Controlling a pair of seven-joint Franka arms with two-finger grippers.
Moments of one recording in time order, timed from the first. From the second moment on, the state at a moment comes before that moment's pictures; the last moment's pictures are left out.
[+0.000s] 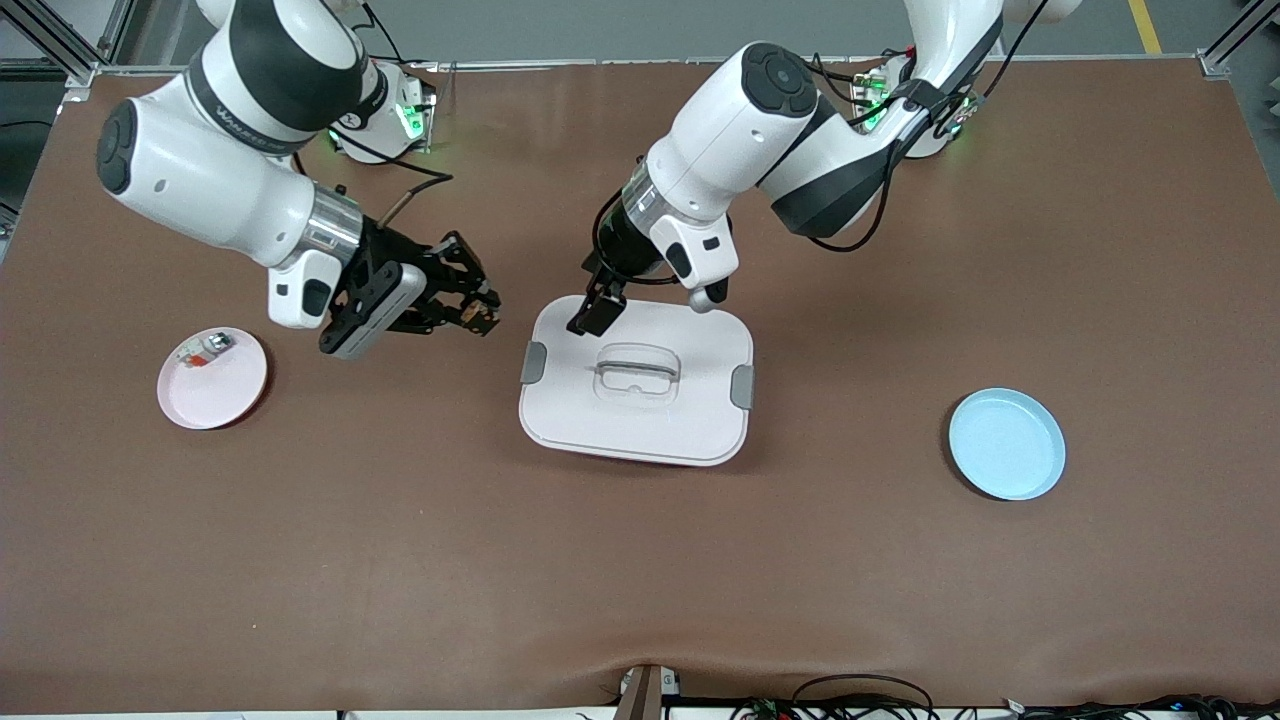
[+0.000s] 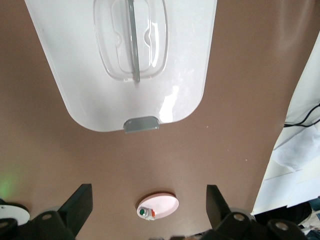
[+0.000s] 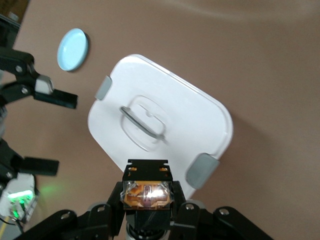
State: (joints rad) left arm -0.29 0.46 -0.60 -1.51 -0.05 2.39 -2.12; right arm 0.35 0.07 0.01 -1.83 0.58 2.05 -0.37
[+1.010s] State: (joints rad) left arm -0.18 0.46 -0.60 -1.71 0.04 2.39 -1.89; right arm 0.12 0.06 0.00 -1.80 0.17 1.78 -0.81
